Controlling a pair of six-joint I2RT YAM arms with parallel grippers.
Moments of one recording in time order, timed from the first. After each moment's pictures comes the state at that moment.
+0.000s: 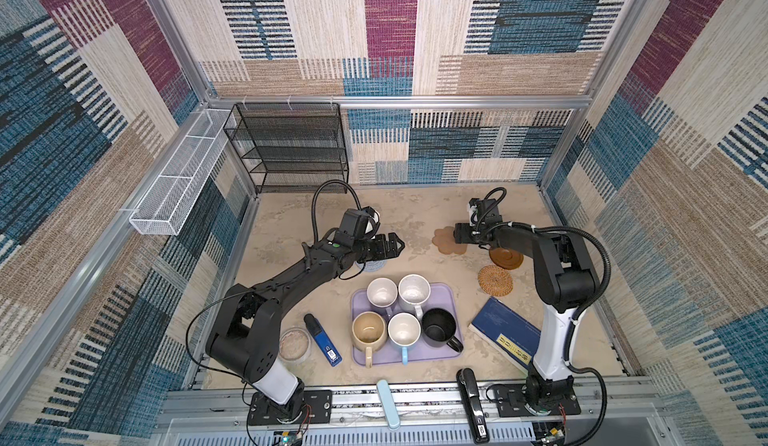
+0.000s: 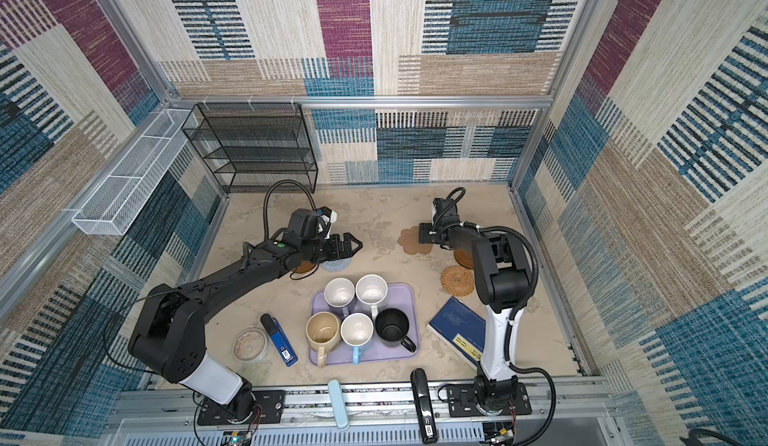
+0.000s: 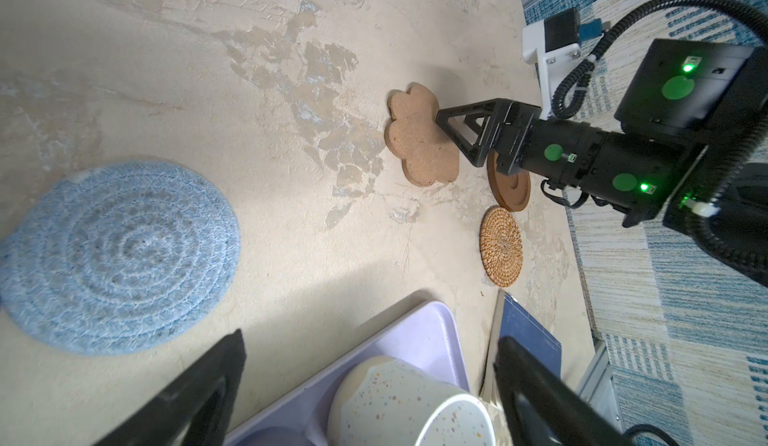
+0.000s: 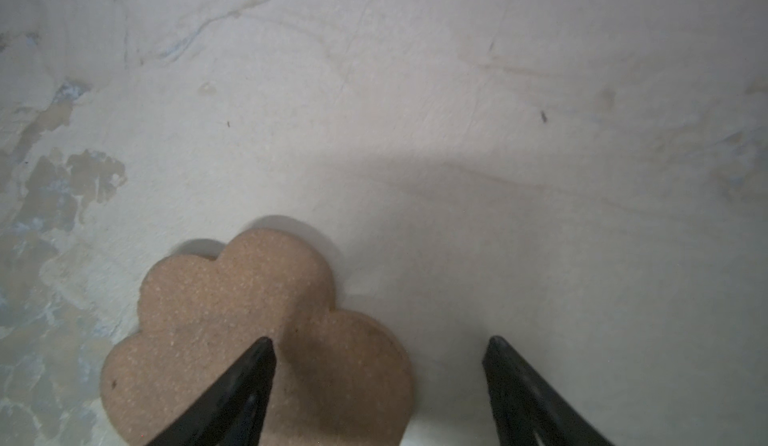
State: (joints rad) left arm -0.48 1.59 1.10 -0.23 0.32 -0.57; right arm 0.15 2.03 1.29 -0.15 -0.08 0.15
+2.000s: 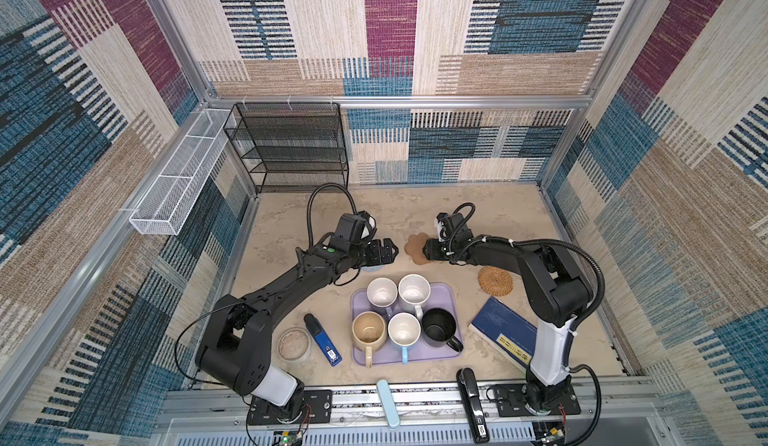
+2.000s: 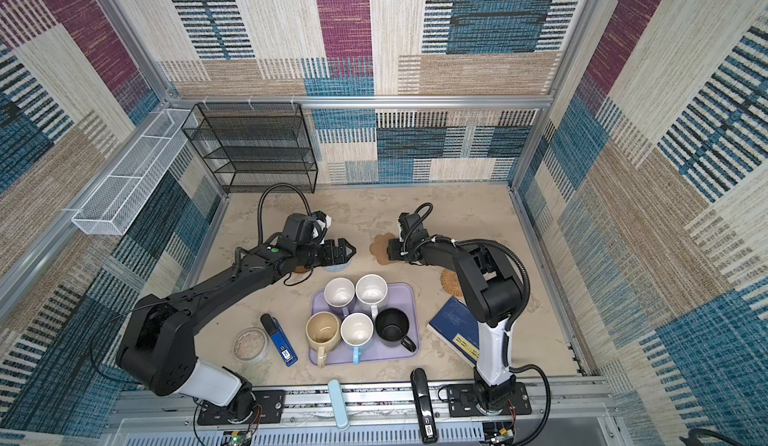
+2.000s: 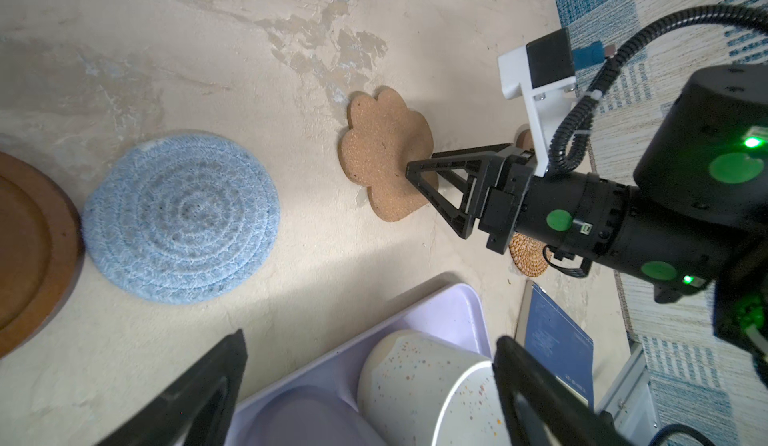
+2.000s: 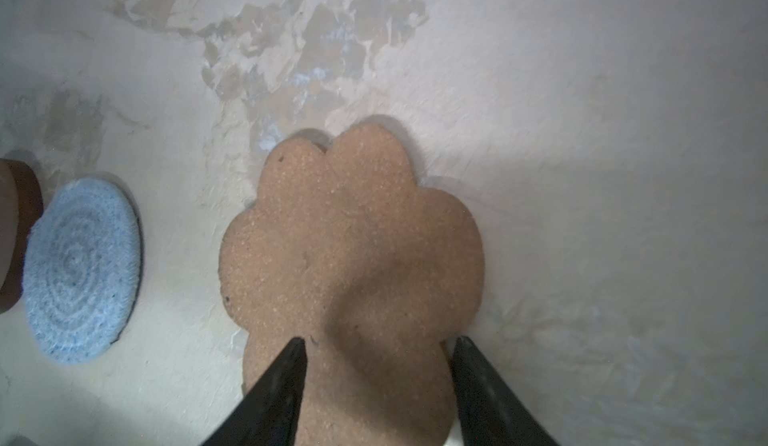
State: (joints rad) left arm -0.49 1.53 1.05 -0.29 0.26 -0.54; right arm 0.42 1.94 1.15 -0.12 -0.14 0.38
